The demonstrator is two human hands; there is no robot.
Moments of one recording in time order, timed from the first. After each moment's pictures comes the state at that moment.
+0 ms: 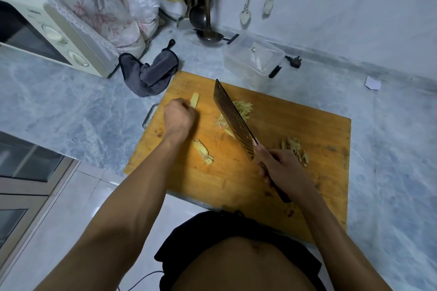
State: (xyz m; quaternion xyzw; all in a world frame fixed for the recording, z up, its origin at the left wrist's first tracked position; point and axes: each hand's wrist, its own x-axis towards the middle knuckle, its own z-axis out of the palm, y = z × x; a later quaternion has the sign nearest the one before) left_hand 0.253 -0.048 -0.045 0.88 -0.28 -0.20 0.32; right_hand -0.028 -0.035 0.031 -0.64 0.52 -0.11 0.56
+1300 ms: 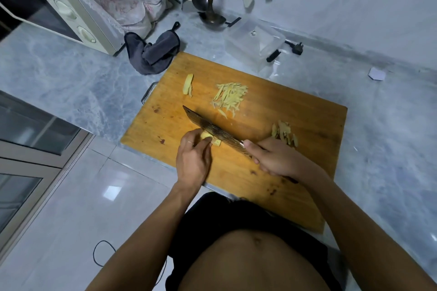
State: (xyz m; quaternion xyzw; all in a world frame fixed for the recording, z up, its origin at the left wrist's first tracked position) left_hand 0.111 0.079 -0.086 0.83 -0.46 -0.03 0.31; right_hand -0.064 -0.058 0.026 -0.75 0.38 0.13 0.52
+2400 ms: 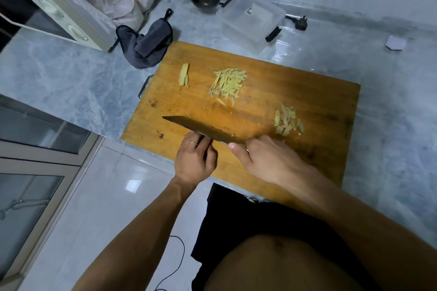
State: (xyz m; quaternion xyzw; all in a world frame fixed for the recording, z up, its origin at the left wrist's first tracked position) left_hand 0.112 0.086 -0.093 0.77 -0.57 -0.01 0.28; right_hand -0.058 -0.028 0.029 -0.89 0.33 0.12 0.29
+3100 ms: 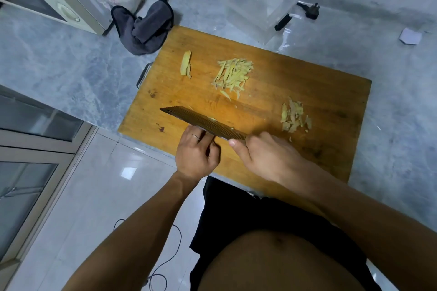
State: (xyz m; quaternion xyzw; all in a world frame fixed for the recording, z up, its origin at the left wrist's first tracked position) left_hand 0.114 0.084 -0.091 0.76 -0.58 0.01 0.30; right_hand -0.043 -0.025 0.021 -0.88 0.33 0.14 0.31
